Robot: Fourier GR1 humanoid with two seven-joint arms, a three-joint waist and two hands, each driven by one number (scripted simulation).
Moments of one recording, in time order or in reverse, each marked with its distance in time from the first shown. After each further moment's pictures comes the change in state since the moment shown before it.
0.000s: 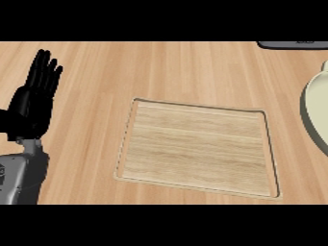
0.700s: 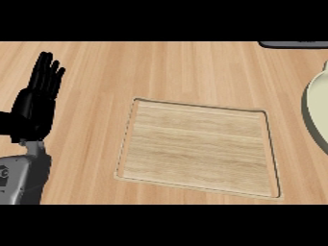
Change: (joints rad) left arm 0.011 -0.013 -0.006 0.001 -0.006 0.002 -0.018; right arm 0.112 -0.108 -0.069 0.037 -0.081 0.044 0.009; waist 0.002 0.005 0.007
